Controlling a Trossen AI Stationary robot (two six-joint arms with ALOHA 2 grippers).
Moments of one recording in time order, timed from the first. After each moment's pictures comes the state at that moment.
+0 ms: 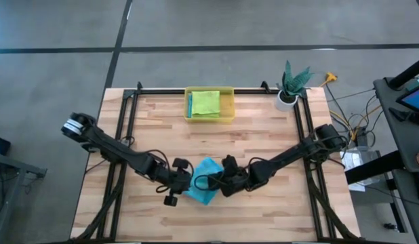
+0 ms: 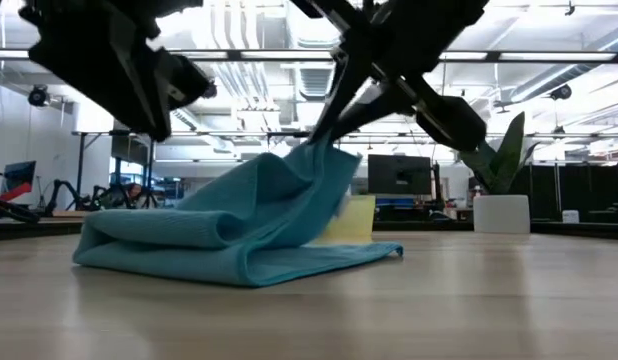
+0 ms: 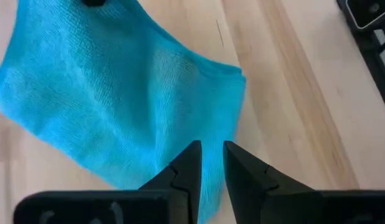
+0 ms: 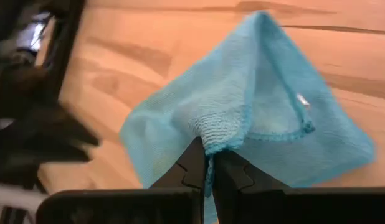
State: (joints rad) left arm -0.45 1.47 0.91 -0.34 -0.08 -0.23; right arm 0.41 1.88 1.28 -0.32 0.48 1.57
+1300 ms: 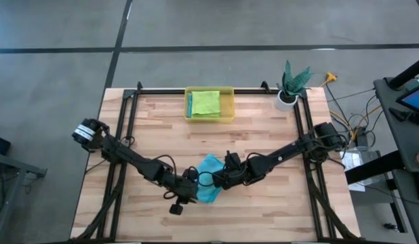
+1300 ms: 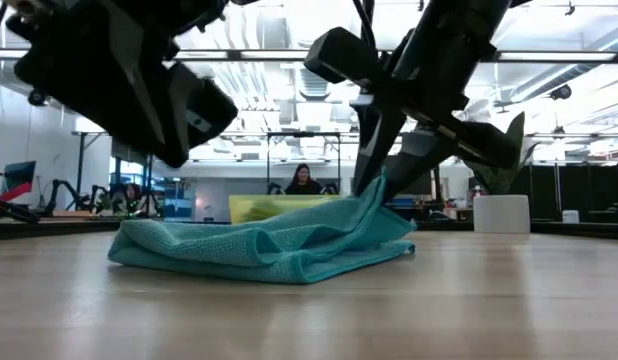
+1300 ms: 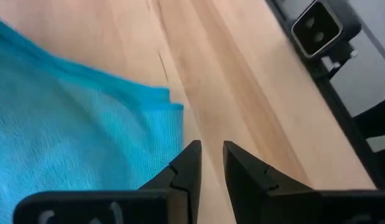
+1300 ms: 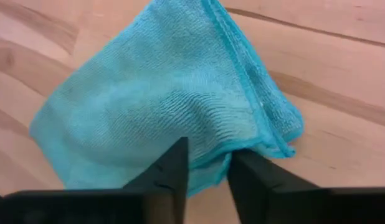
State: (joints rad) left arm -0.46 1.64 0.89 -0.01 0.07 -0.21; right arm 0.36 1.88 1.25 -0.52 0.32 1.53
